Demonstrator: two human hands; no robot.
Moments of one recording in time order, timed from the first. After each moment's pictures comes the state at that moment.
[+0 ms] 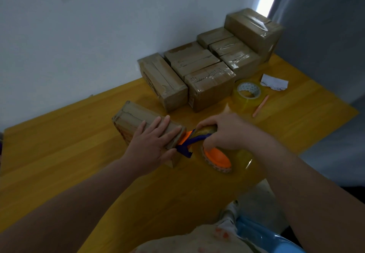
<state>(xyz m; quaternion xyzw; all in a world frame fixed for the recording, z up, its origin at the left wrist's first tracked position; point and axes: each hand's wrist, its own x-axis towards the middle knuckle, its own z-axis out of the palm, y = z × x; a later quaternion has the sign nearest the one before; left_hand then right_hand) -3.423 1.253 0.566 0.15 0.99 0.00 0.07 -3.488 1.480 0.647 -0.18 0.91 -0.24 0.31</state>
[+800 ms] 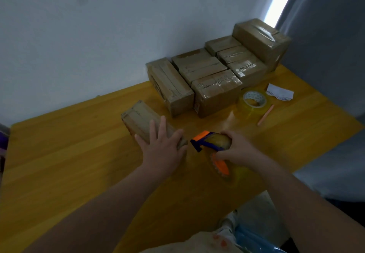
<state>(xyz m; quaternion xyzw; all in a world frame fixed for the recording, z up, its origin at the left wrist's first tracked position) -3.424 1.297 0.578 -0.06 0.99 0.06 0.11 -3.488 1.502 0.583 -0.02 0.89 -0.32 0.31</state>
